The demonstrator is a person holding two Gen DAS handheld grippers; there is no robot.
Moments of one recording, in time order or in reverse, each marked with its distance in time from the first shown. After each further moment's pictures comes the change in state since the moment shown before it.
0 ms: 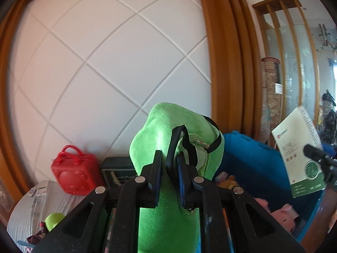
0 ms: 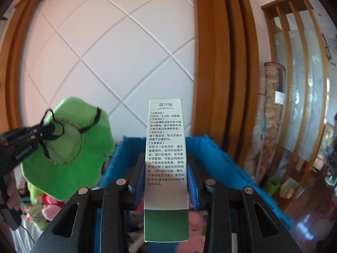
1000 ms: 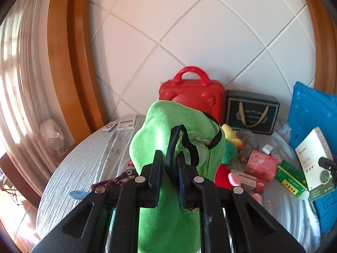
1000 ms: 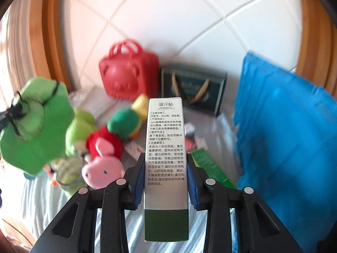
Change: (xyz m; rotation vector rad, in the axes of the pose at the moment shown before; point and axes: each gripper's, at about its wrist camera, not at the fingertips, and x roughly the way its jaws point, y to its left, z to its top) left arm -0.054 0.313 -0.203 -0.172 0.271 0.524; right arm 0.124 0.276 -0.148 -0.148 0.364 0.387
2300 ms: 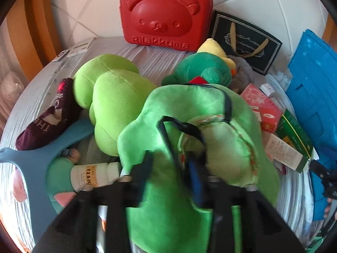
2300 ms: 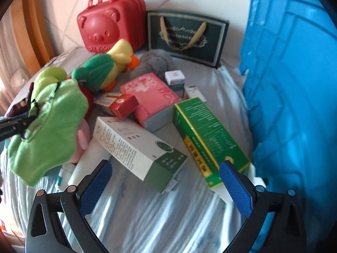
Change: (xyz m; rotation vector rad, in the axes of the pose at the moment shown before) left arm 0.153 -0.039 -0.085 -0.016 0.493 -0.185; right arm 0.120 -0.033 -0.058 -0.011 0.303 -0.016
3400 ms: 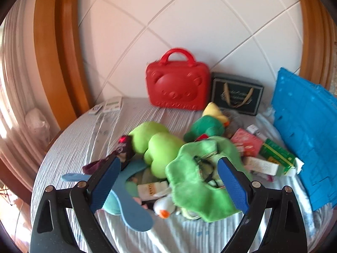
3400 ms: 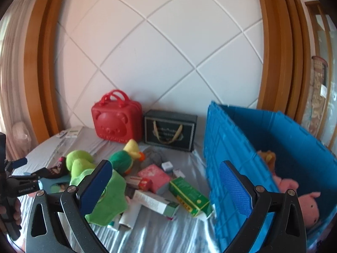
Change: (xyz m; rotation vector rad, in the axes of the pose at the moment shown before) left arm -0.168 0.043 -0.026 0.043 -0.341 0.069; right arm -0.254 0.061 -0.004 0.102 -0.517 -0.141
